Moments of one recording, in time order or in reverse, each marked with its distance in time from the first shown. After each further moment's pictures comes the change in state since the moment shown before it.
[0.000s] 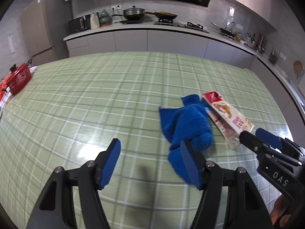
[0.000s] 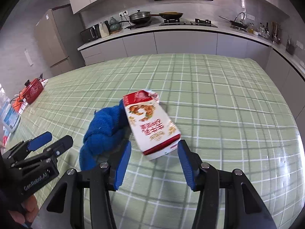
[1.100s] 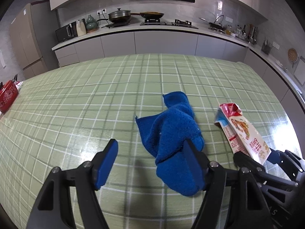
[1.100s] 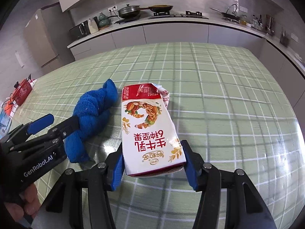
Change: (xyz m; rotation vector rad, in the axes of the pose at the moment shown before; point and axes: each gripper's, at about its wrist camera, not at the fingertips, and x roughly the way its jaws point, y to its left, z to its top) left arm 0.031 -0.051 0.021 0.079 -0.006 -0.012; right arm 0.022 -0.033 -0.010 0.054 0.047 -0.053
